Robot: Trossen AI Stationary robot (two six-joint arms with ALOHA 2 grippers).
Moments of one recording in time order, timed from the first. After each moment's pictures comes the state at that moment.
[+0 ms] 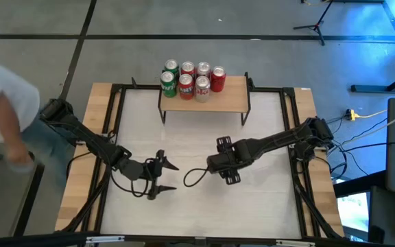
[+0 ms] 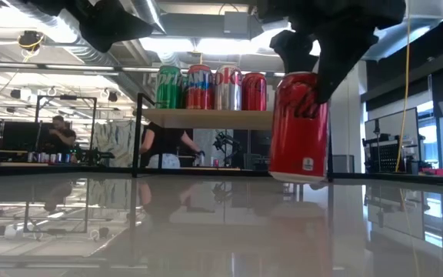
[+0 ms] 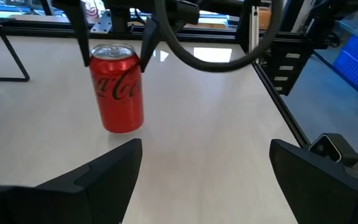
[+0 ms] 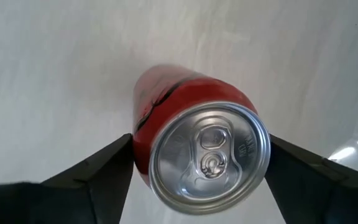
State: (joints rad) left arm -0.55 1.27 0.63 0.25 -0.42 -0.29; right arm 0.29 1.82 1.53 -1.09 0.20 0.00
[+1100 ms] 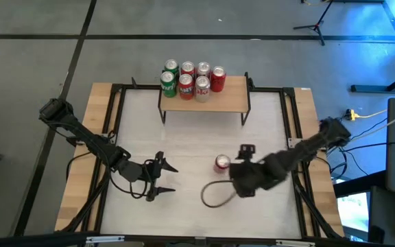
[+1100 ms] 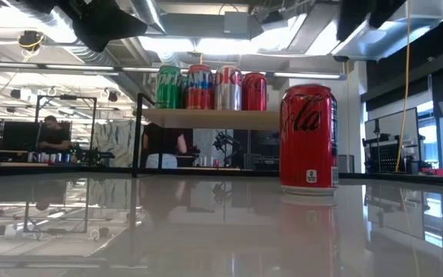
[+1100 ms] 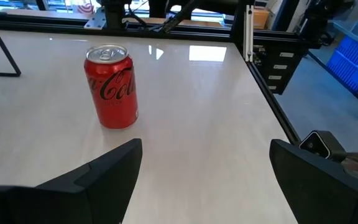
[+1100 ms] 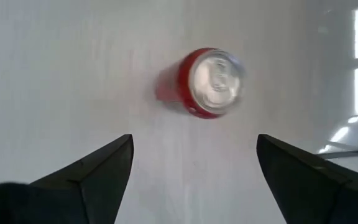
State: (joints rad) left arm -0.57 1.27 0.63 0.24 -0.43 -0.31; right arm 0.51 1.68 1.57 -1.27 0.36 0.42
